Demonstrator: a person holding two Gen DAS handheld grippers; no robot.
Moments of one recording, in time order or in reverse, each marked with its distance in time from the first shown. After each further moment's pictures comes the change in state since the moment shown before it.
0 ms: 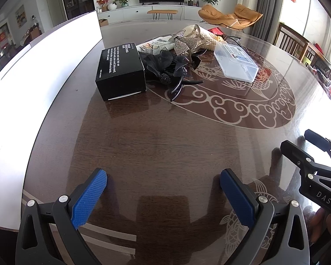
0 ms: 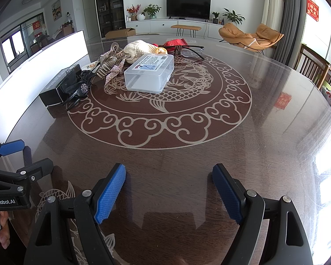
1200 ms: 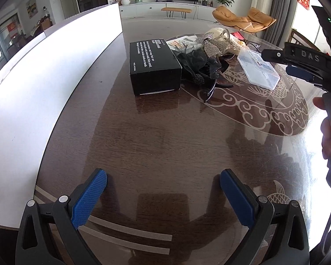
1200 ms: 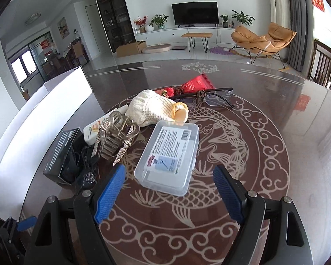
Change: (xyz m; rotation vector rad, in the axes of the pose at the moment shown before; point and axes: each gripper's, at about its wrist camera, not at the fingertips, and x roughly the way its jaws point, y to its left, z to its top) left arm 0.000 0.033 -0.002 -0.069 0.020 0.040; right arm 0.058 0.005 0.135 0.071 -0.048 0.141
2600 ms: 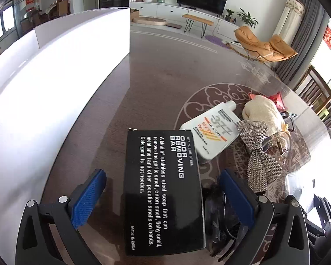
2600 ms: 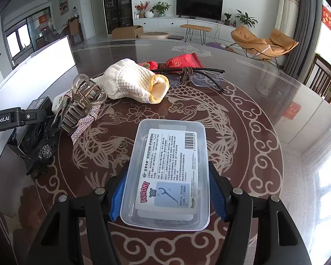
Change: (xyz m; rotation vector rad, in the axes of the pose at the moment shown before) left arm 0.077 0.024 0.148 -0.203 -0.015 -0.076; right arm 0.024 -0.021 -0.027 -0.123 0.068 -0.107
